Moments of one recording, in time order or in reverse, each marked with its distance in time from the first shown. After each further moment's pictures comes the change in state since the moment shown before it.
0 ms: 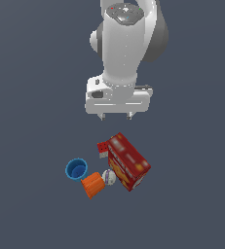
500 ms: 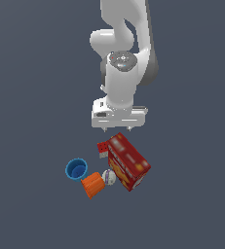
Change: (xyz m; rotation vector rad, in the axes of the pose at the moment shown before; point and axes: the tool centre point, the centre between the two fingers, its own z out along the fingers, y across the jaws) arm -0.008 -0.010 0.087 0.015 0.004 0.024
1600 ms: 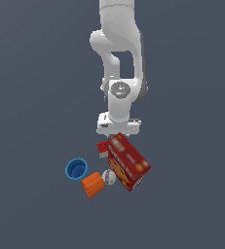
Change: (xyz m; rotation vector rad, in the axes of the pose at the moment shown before) arm -0.046 -0.012 0.119 0.019 0.007 0.046
